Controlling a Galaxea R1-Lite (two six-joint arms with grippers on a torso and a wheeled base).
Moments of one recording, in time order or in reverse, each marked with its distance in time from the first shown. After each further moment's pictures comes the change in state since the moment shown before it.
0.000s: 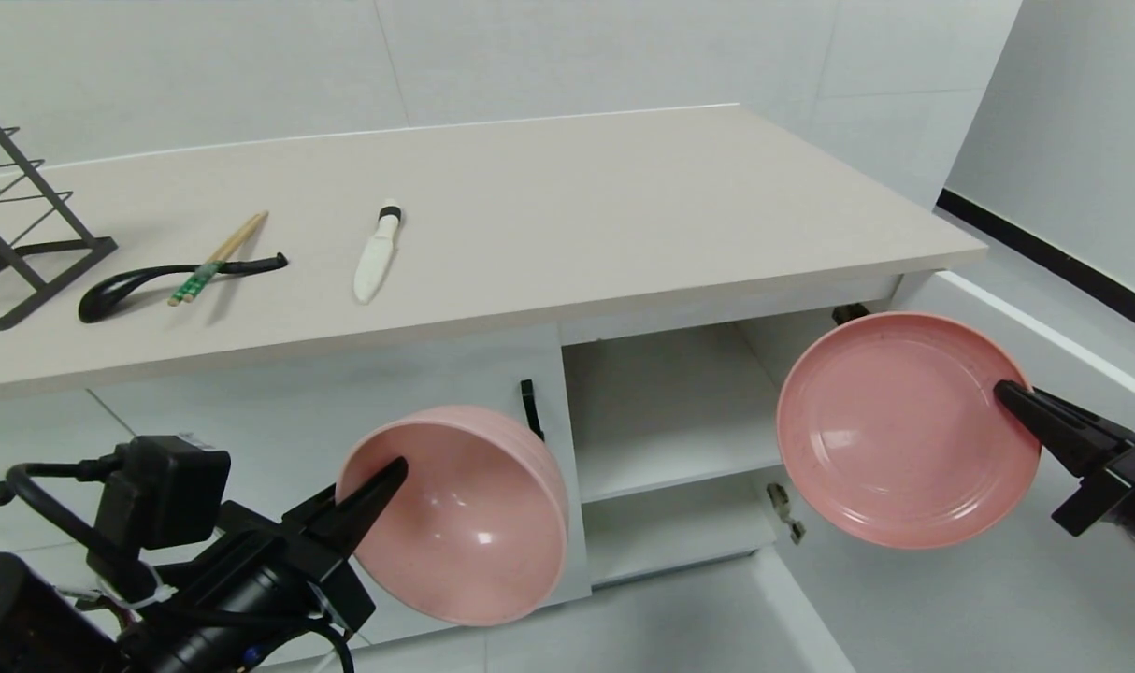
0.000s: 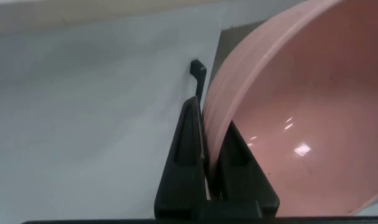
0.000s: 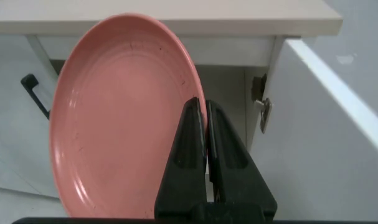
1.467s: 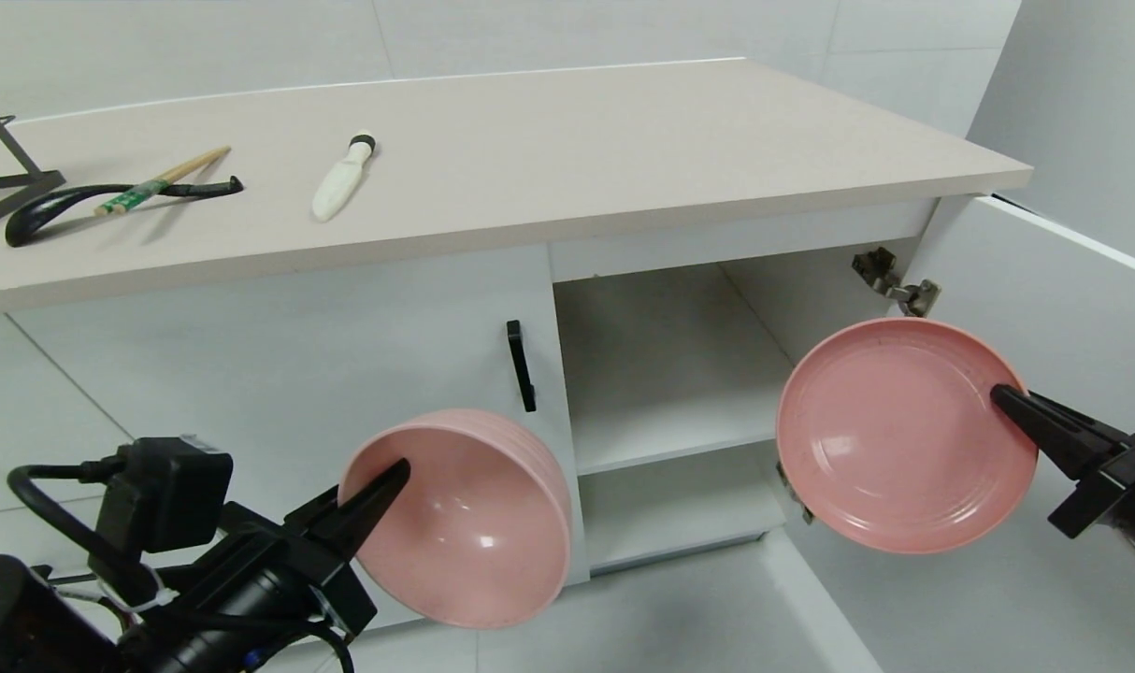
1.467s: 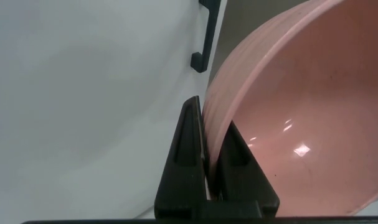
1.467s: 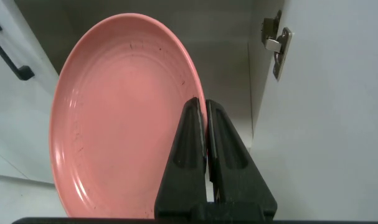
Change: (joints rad) left arm -0.002 0.002 0.000 -0.001 -0.003 0.005; right arm -0.001 0.015 0.004 -0.002 0.000 0.000
